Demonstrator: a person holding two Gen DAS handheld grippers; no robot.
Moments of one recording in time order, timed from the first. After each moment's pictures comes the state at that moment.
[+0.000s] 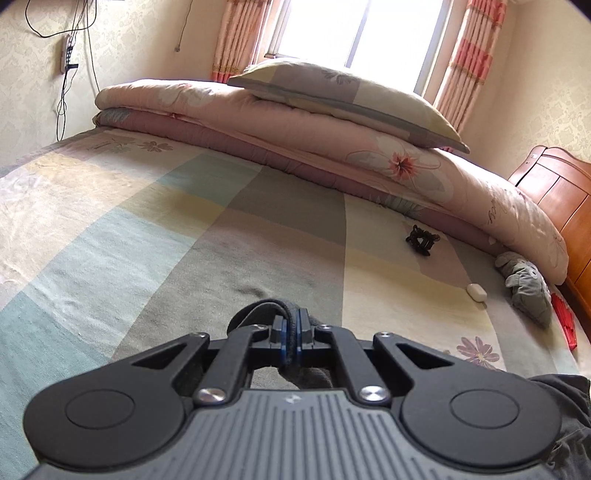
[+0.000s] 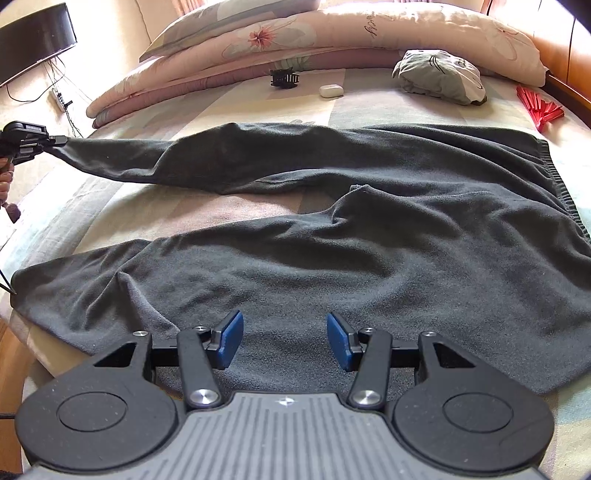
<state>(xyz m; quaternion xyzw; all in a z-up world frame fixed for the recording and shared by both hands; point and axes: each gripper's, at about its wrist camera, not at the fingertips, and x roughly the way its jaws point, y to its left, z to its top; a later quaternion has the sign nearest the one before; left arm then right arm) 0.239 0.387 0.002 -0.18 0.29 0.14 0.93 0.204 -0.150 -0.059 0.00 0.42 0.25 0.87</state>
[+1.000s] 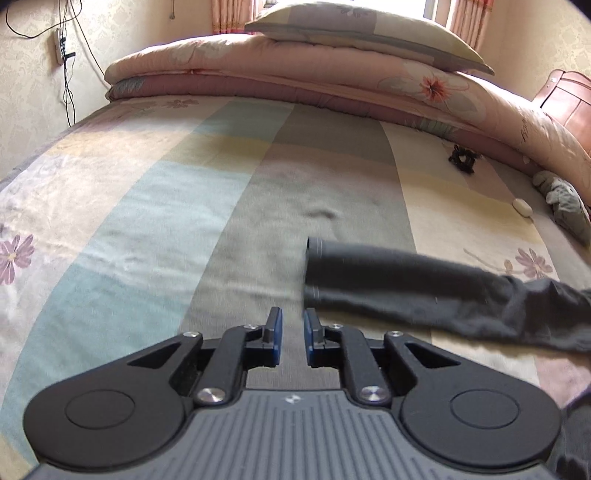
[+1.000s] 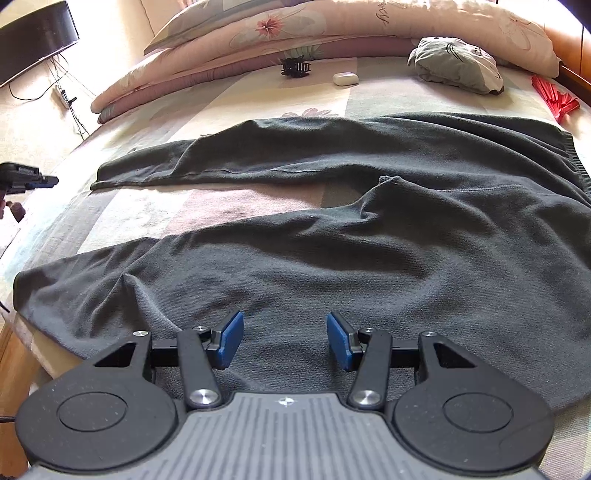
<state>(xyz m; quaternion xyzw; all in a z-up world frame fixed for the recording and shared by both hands) 0.180 0.405 -0.031 -0.12 0.40 0.14 0.90 0.210 -0.129 -0.070 0.01 0.43 0.27 0.86</state>
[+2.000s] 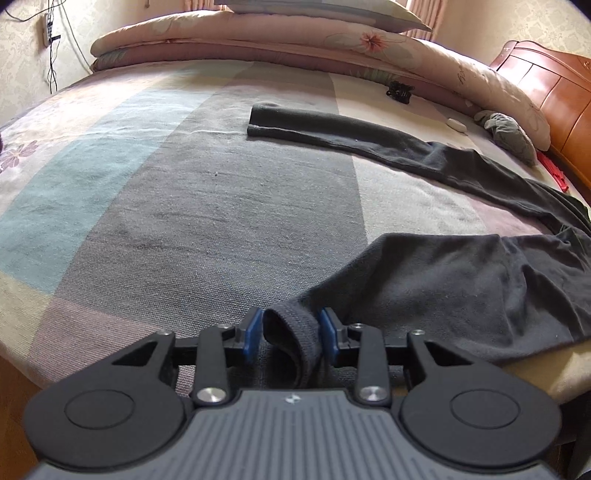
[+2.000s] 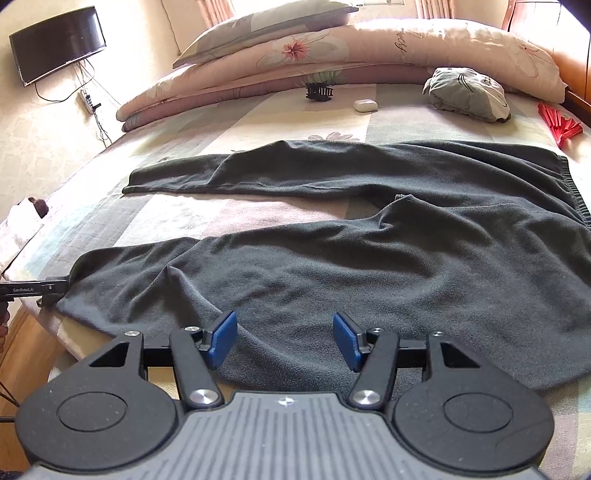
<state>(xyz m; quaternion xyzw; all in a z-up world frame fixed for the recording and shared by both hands) 0.041 0.309 -0.088 -0.10 0.39 0.10 0.91 0.172 -0.137 -0.048 0.01 0.40 0.29 0.87</state>
